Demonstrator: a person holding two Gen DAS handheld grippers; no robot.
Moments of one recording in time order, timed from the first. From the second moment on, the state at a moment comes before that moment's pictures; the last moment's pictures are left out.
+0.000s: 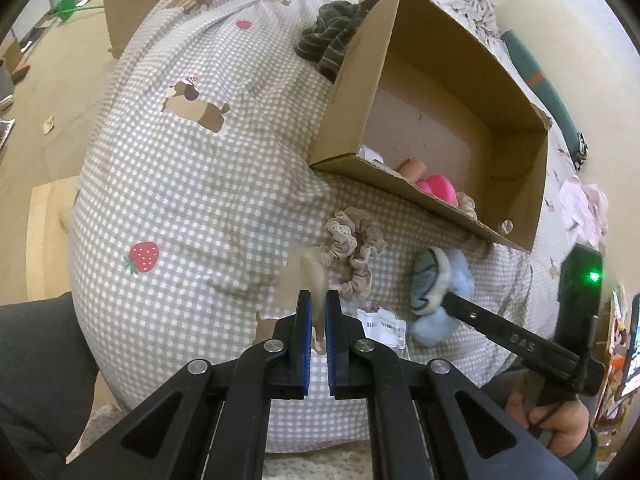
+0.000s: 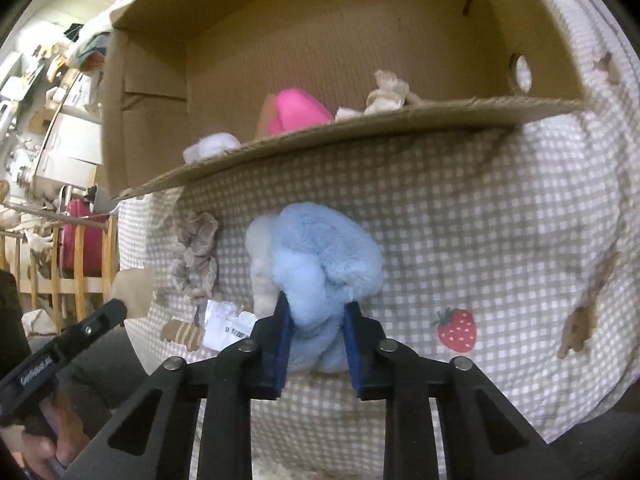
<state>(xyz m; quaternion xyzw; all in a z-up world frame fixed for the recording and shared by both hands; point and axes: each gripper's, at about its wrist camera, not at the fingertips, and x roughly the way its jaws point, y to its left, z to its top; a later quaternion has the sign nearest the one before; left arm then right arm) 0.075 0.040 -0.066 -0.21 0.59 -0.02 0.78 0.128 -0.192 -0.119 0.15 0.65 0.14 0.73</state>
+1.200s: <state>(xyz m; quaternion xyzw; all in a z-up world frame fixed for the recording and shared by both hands) 0.199 -0.003 0.020 -0.10 0.52 -0.06 0.85 0.214 -0.245 -0.019 0.19 0.52 0.16 0.82</state>
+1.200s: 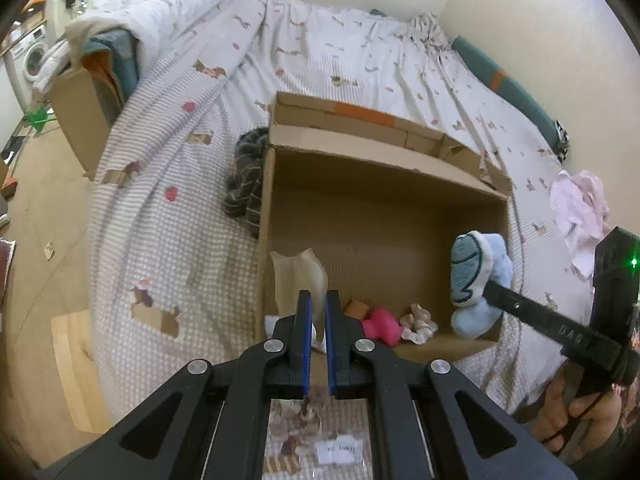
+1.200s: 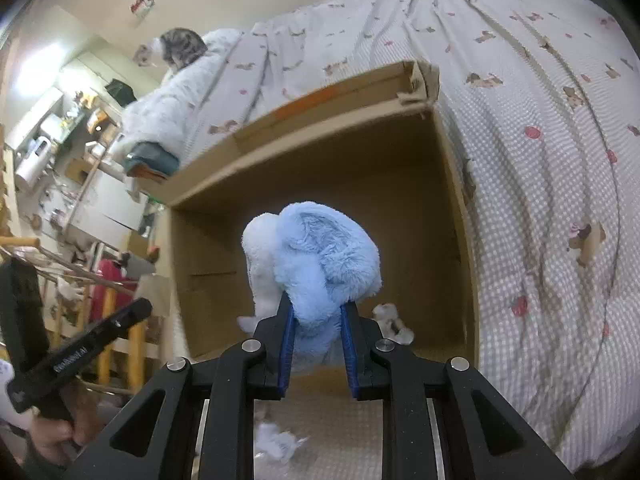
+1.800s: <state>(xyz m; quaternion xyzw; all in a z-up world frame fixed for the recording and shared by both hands) 0.230 -0.035 -0.039 -0.07 0.54 -0.07 0.84 0.232 -0.217 -0.063 0.11 0.57 0.14 0.80</state>
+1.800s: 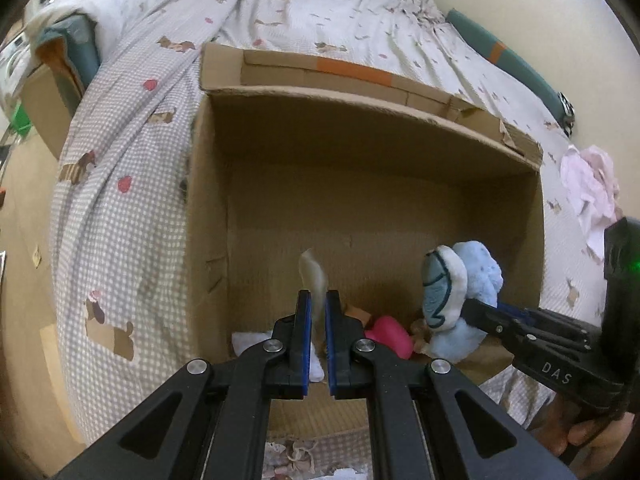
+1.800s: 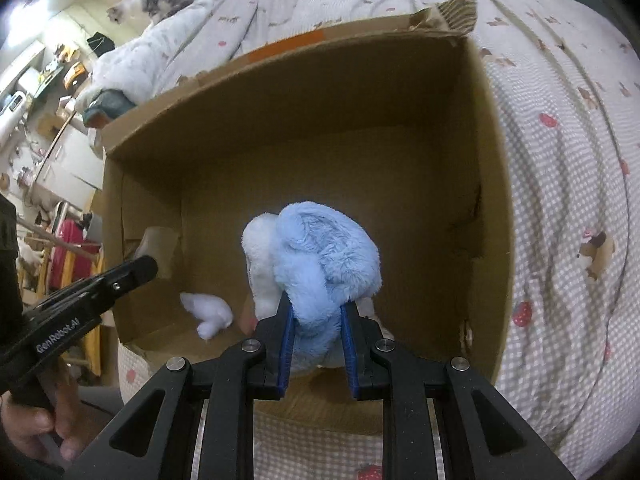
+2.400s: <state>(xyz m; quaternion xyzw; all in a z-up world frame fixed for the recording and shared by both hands) 0.230 -0.032 -0.050 -0.07 0.55 -0.06 0.83 0.244 -0.206 -0.078 0.10 0.59 0.14 0.79</state>
